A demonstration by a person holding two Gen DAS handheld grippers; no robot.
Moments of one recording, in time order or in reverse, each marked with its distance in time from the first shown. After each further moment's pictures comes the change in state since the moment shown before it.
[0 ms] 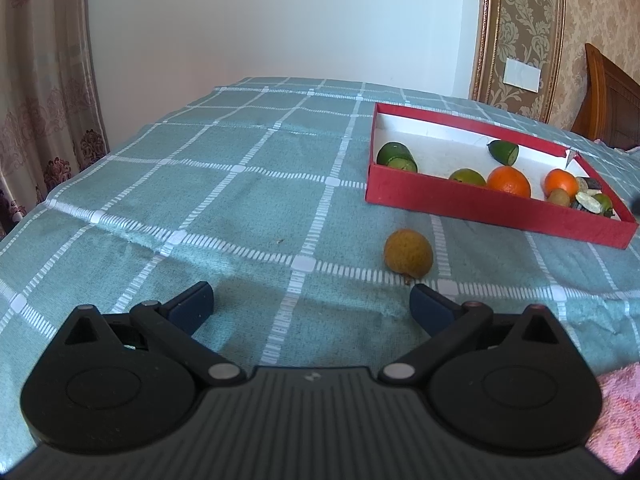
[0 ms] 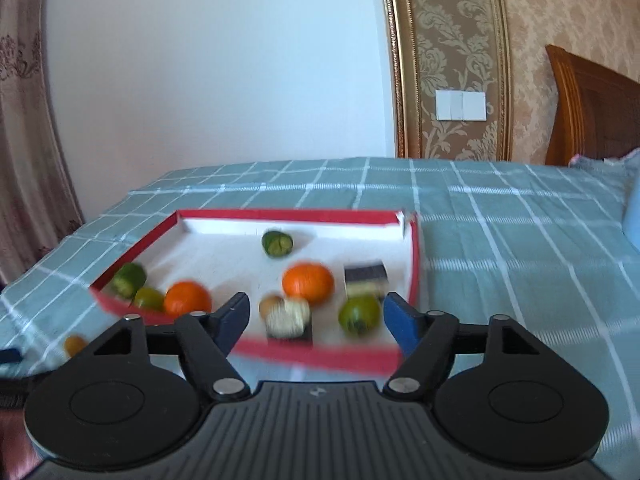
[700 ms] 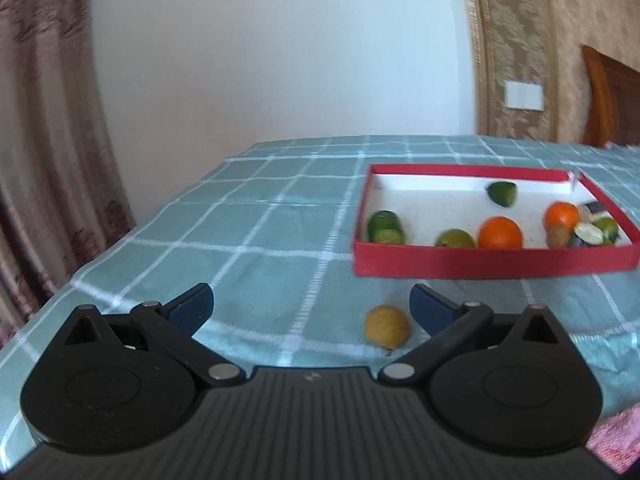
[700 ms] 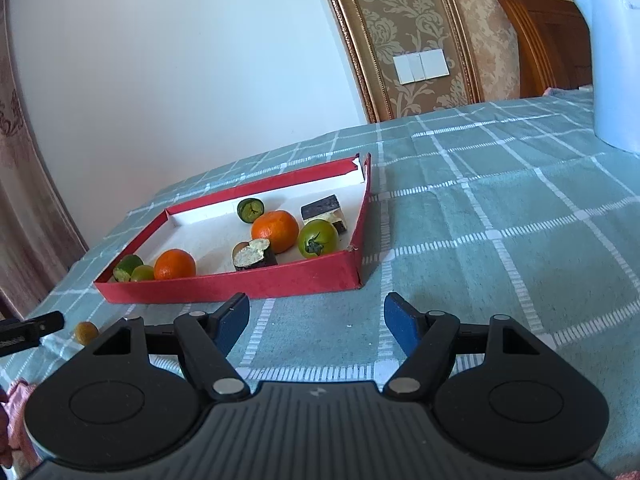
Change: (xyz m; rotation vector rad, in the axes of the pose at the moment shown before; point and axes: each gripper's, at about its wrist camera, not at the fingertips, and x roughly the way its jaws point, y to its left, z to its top) left arm -0.013 -0.040 0.022 0.121 -0.158 0.088; right arm -0.011 -0.039 -0.040 0.218 -0.008 0.049
